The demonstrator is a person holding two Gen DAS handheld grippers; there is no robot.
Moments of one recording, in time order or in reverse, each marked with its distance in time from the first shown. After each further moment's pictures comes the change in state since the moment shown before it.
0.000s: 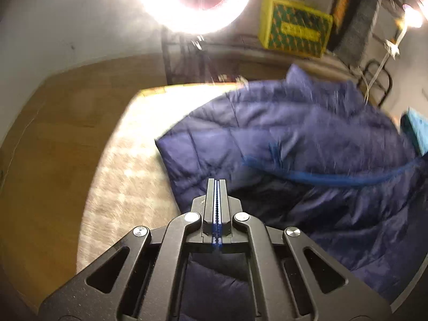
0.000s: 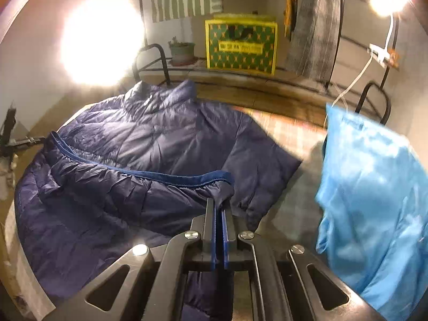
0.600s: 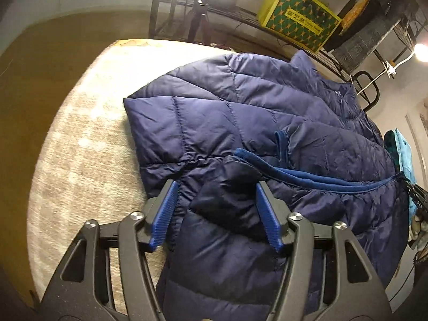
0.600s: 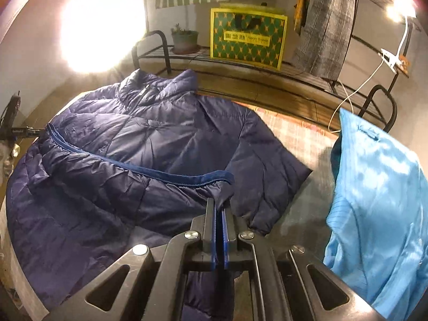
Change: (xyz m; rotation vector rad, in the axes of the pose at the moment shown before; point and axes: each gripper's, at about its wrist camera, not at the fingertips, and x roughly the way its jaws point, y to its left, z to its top) left arm 0.069 0.018 -0.010 -0.132 0.188 -0.215; right arm 0.040 -0.002 0.005 -0.017 0.091 0.019
